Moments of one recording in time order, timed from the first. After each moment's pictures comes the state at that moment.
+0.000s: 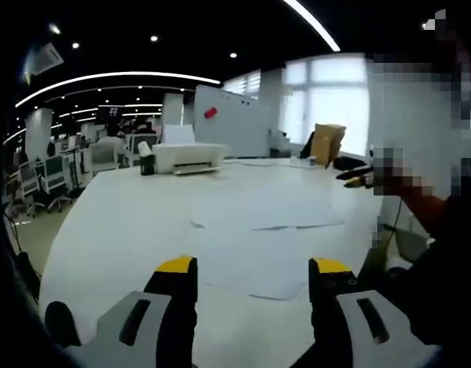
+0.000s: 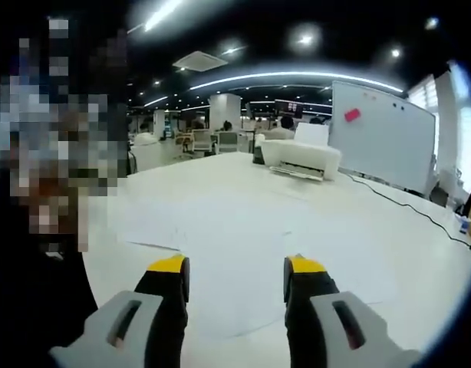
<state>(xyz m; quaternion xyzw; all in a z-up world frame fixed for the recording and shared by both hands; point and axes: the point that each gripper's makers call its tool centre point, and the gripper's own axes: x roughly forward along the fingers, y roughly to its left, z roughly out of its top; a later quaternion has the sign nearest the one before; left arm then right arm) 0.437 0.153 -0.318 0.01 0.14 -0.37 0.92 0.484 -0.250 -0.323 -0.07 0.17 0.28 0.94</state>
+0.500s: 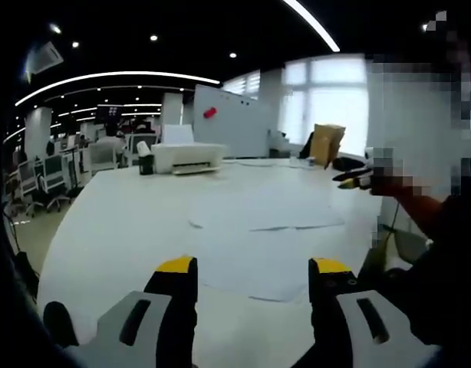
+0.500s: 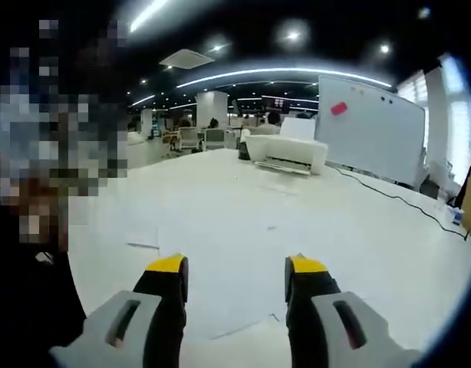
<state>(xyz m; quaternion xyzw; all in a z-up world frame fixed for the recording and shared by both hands) 0.437 0.149 -0.319 0.00 0.14 -0.38 0.91 0.500 -0.268 -0.332 -0.06 0.18 0.24 0.95</state>
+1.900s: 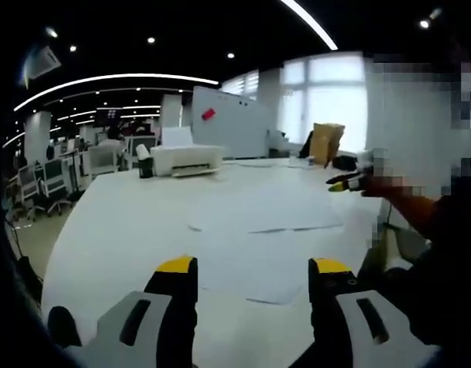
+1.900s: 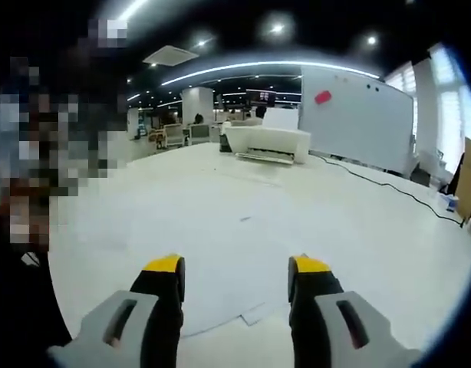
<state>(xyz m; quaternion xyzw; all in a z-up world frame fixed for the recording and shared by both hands) 0.435 0.146 -0.311 0.01 0.14 -0.38 0.92 0.532 -0.302 -0.357 -0.05 0.20 0.21 0.96</state>
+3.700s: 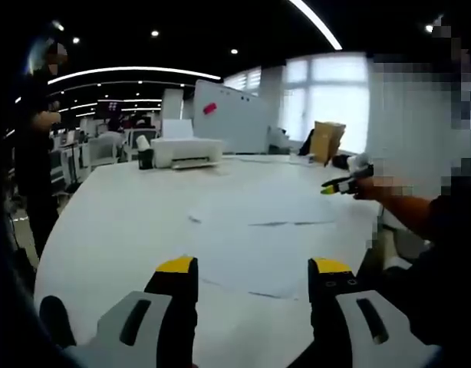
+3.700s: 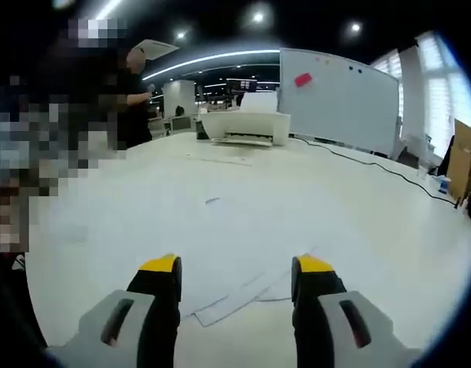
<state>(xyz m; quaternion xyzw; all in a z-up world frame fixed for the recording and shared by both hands) 0.436 0.148 -0.327 0.00 0.16 -0.38 0.91 0.562 -0.337 -0.395 -0.04 0.23 0.16 0.96</state>
